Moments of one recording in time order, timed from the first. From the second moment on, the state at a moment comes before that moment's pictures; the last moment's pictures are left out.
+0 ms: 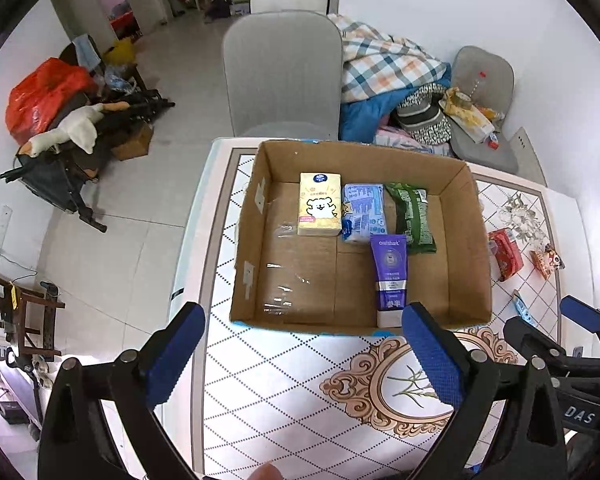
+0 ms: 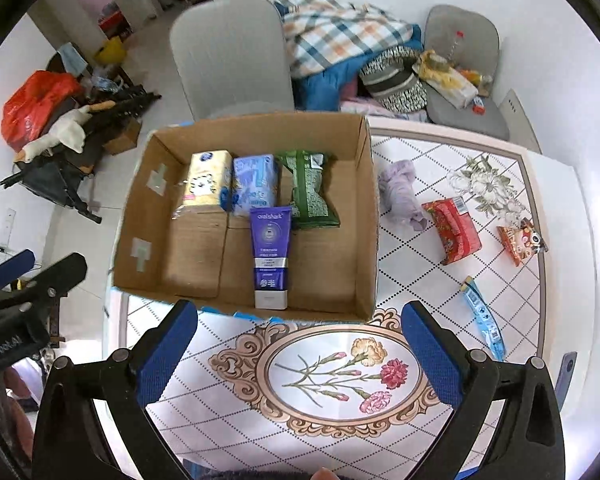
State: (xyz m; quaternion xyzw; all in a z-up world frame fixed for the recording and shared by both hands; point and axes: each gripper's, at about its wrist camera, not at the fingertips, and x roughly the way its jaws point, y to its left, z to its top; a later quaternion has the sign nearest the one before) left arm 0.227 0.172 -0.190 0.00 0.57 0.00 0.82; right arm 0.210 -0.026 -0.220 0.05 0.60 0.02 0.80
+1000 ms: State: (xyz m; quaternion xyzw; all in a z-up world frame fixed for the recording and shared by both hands) left arm 0.281 -0.161 -0.334 0.07 0.70 -0.08 0.70; right arm 0.189 -0.334 -0.441 0.12 0.75 -0.08 0.64
